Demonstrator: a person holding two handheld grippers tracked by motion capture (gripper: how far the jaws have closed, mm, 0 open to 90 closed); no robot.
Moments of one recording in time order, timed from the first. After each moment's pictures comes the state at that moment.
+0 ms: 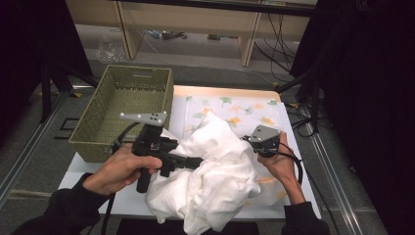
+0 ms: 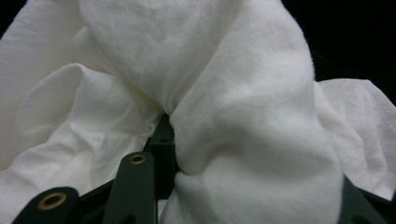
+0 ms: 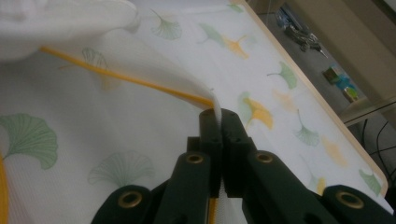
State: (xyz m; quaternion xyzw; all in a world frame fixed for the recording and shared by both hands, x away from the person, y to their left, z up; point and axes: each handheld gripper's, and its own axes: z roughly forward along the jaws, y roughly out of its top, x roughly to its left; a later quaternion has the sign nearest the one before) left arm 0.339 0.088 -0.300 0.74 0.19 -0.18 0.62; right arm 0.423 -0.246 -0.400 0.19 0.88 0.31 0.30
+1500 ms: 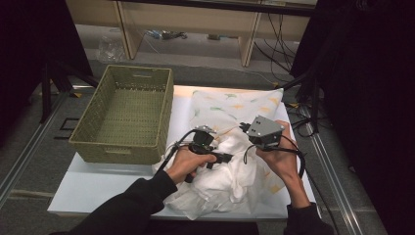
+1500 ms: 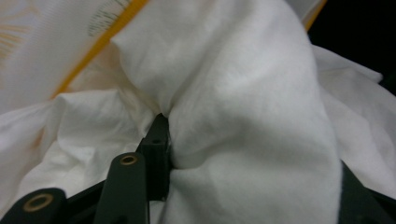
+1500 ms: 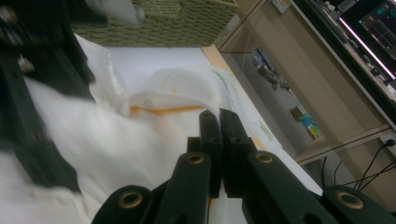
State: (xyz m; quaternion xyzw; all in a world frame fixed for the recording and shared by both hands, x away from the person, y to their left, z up) left arm 0.432 -0.023 -0.439 0.80 0.35 -0.07 0.49; right arm 0.400 -0.221 -0.339 0.14 0.86 0.33 0.37
